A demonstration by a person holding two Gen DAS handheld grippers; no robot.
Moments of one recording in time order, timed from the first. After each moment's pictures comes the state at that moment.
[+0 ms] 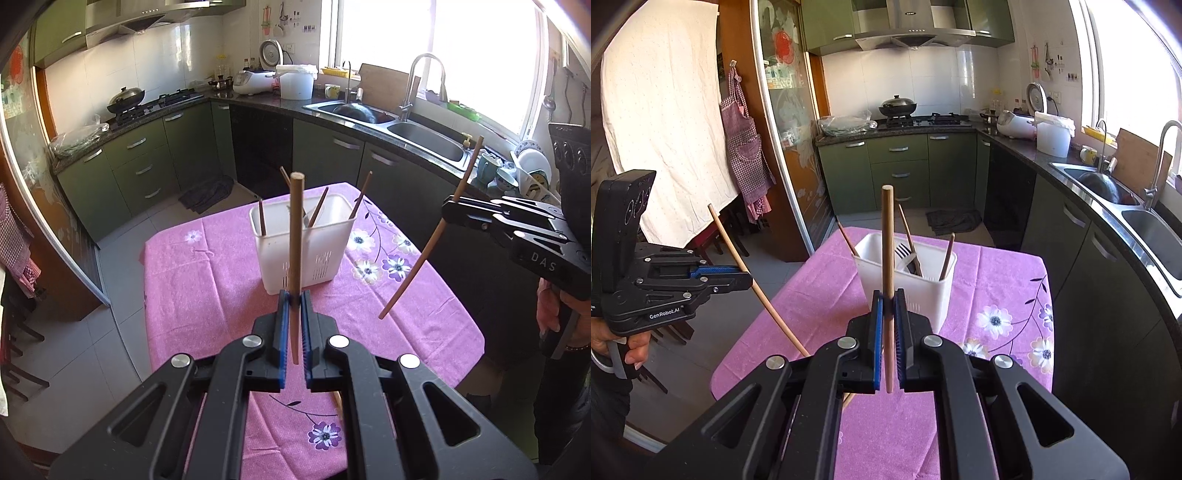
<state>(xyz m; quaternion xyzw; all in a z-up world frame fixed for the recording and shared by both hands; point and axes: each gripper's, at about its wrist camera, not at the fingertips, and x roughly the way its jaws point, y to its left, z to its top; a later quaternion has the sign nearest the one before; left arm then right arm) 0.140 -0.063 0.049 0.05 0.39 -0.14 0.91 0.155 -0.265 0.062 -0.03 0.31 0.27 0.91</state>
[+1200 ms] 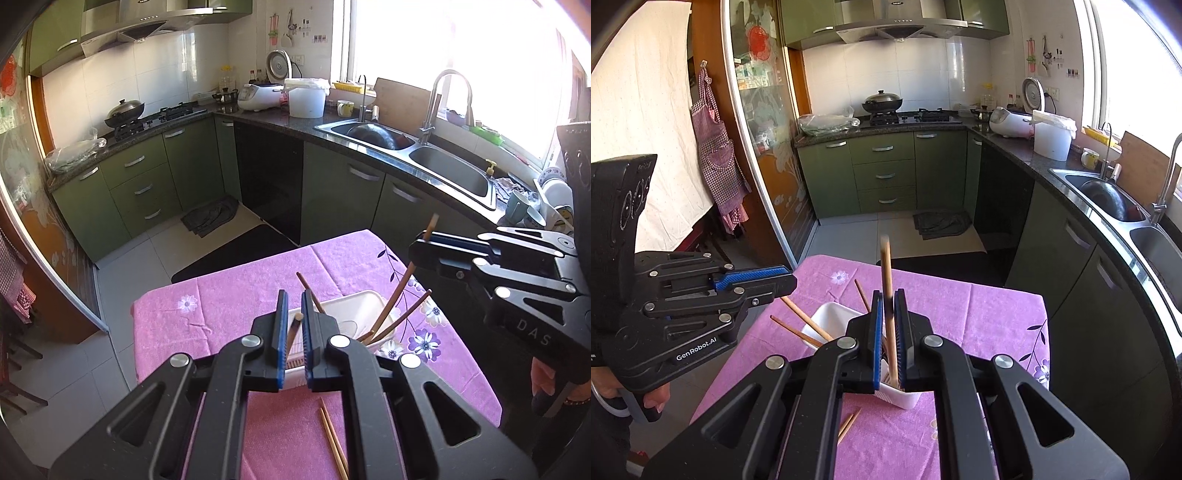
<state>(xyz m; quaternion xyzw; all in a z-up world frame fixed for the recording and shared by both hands) 0.284 -0.093 0.057 0.04 0.37 -0.12 0.92 0.294 -0.232 0.070 -0.04 0.33 0.24 0.91</state>
